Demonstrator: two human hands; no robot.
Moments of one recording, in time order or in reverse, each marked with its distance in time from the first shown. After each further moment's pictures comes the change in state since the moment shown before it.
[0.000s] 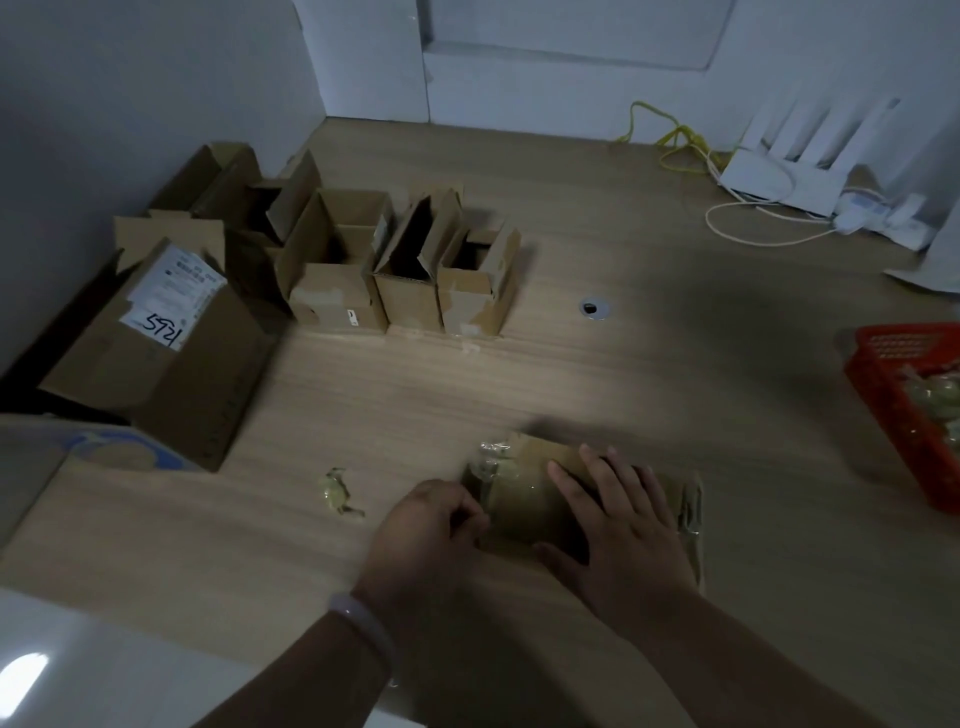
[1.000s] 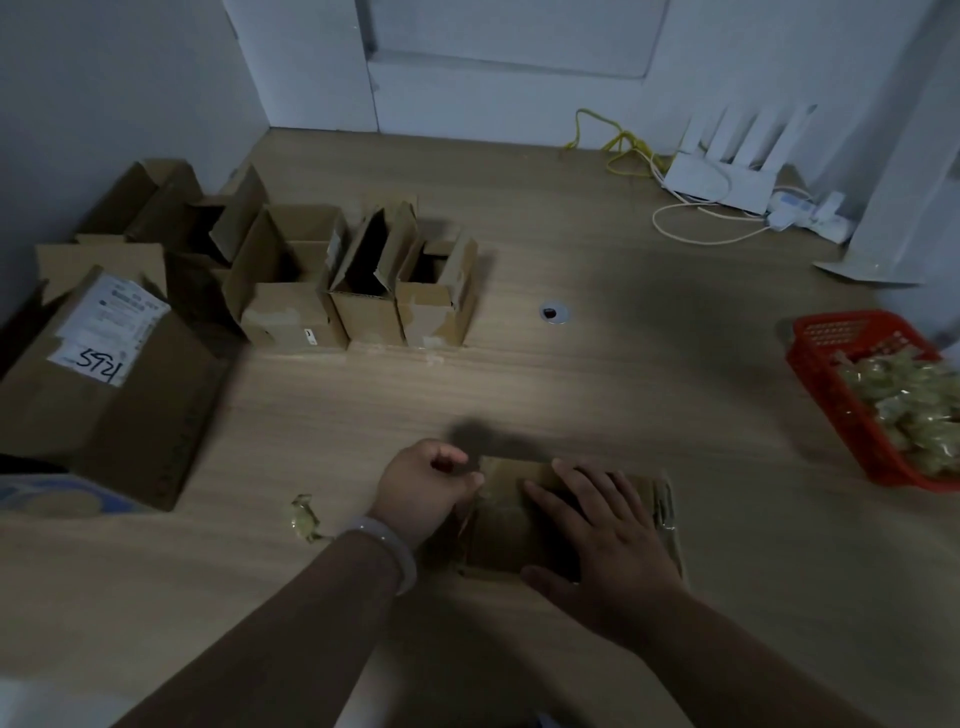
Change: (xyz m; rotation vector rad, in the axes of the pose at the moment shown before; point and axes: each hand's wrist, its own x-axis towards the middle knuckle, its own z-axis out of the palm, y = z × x) left_hand 0.069 0.007 0.017 -0.448 -0.038 -0.307; right_hand -0.006 0.009 -0.014 0.066 -0.082 -0.016
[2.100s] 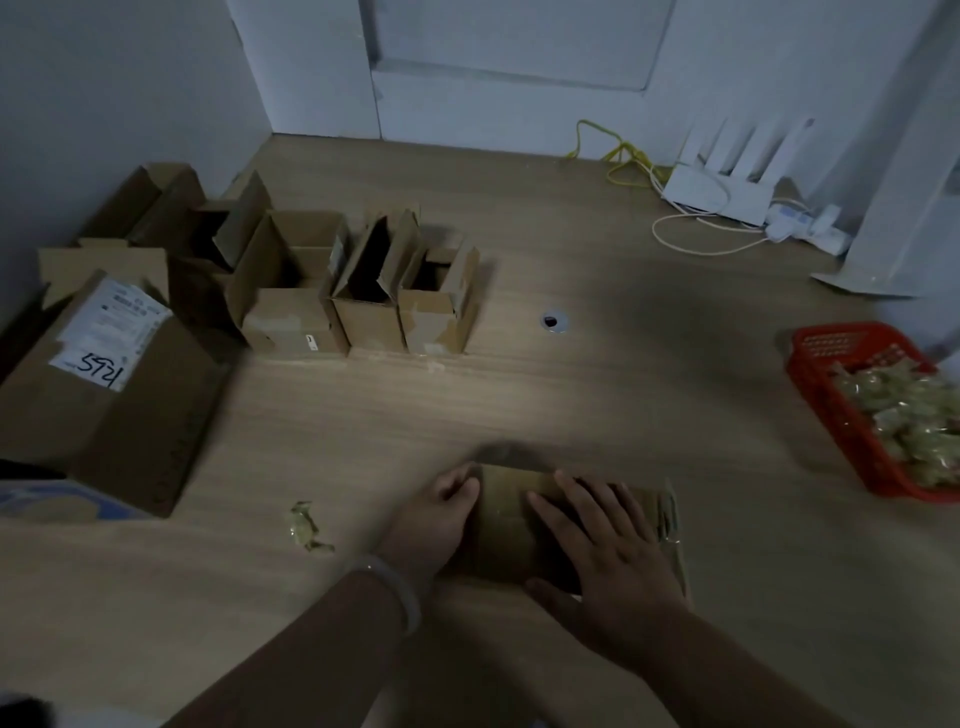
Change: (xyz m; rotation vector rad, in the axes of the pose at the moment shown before) left_hand -0.009 -0.019 0.014 -0.130 -0.111 -0.090; right_hand -0.004 0.001 0.006 -0.072 0.080 -0.077
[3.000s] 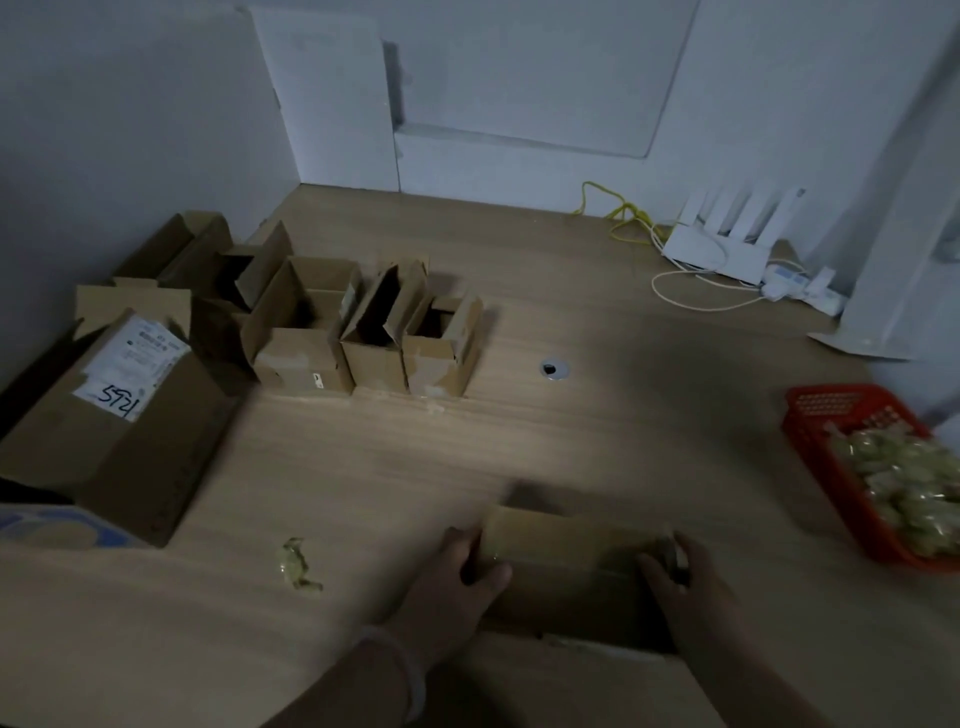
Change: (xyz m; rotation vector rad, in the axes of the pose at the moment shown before) left_hand -0.021 -0.003 0.019 0.263 -0.112 0.165; right_hand 0.004 0.073 -0.015 0.655 0.025 0.933
